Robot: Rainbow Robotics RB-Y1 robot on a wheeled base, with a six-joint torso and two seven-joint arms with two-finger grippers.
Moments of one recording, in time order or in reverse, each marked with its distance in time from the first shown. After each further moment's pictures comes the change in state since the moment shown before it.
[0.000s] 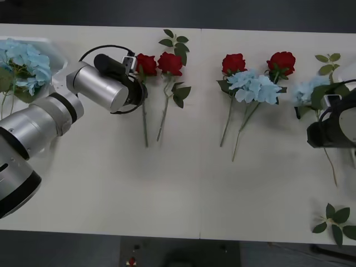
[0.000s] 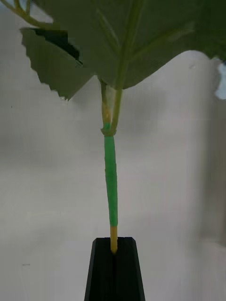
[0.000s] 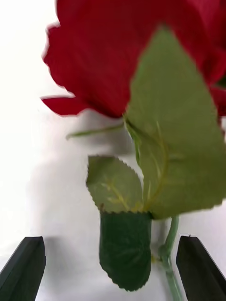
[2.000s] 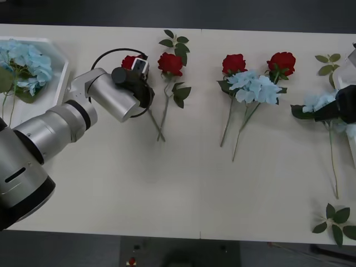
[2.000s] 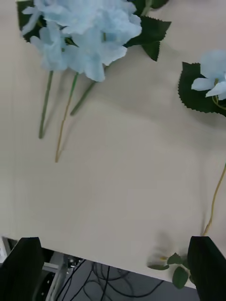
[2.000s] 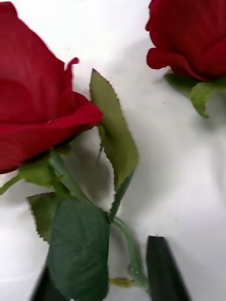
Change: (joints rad) right arm 0.000 -0.153 -0.392 -0.446 -0.615 0.425 0.000; left arm 0.000 -0.074 -0.025 0.051 -0.206 -0.080 0.034
